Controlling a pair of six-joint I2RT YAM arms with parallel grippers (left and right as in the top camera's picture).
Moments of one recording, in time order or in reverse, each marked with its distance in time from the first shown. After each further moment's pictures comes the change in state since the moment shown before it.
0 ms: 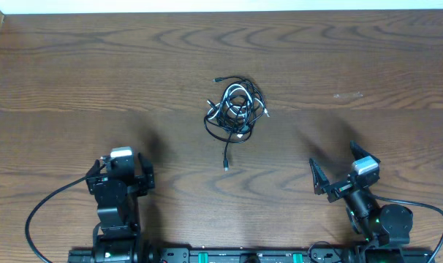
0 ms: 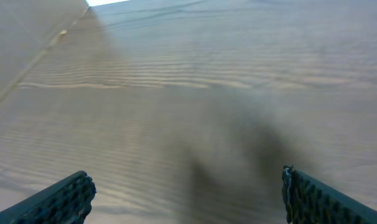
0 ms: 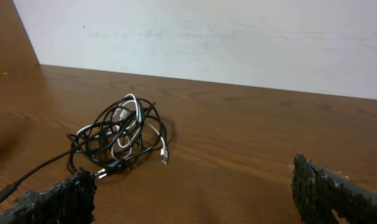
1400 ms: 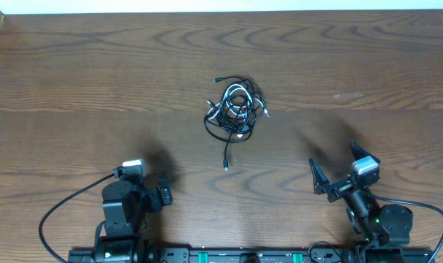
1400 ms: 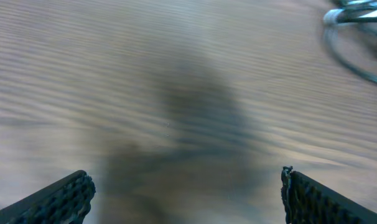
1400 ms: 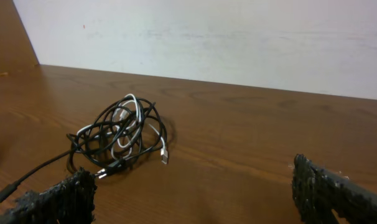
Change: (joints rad) left arm 0.000 0.000 0.000 -0.298 0.237 -0.219; right arm 0.000 0.000 0.000 0.000 0.000 0.000
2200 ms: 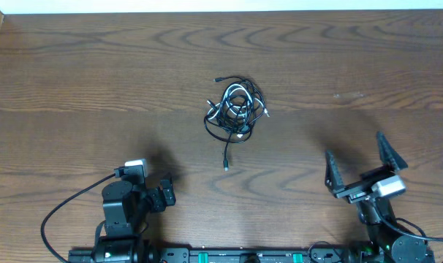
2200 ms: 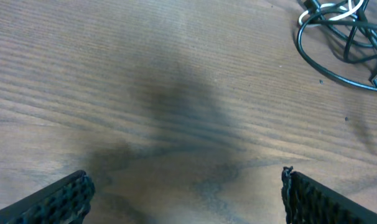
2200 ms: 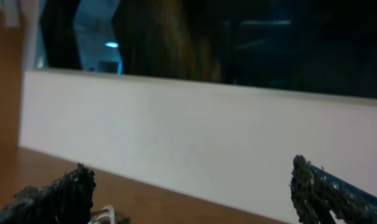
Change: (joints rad) left arm 0.000 0.000 0.000 0.000 0.108 -0.047; right arm 0.000 -0.010 0.000 0.461 0.046 0.008
